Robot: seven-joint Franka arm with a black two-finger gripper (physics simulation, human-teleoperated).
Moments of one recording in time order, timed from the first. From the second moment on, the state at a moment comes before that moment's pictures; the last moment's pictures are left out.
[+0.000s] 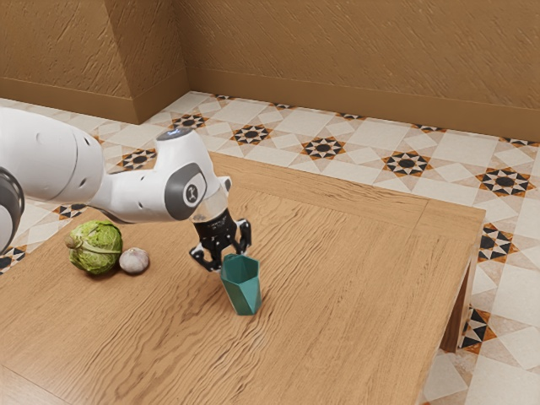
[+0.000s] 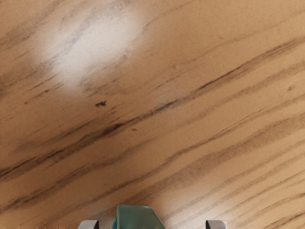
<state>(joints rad) -0.19 0.36 0.13 -1.99 -0.34 2.37 -0.93</state>
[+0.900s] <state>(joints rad) -0.13 0.27 0.32 -1.92 -0.52 2.02 -0.92</state>
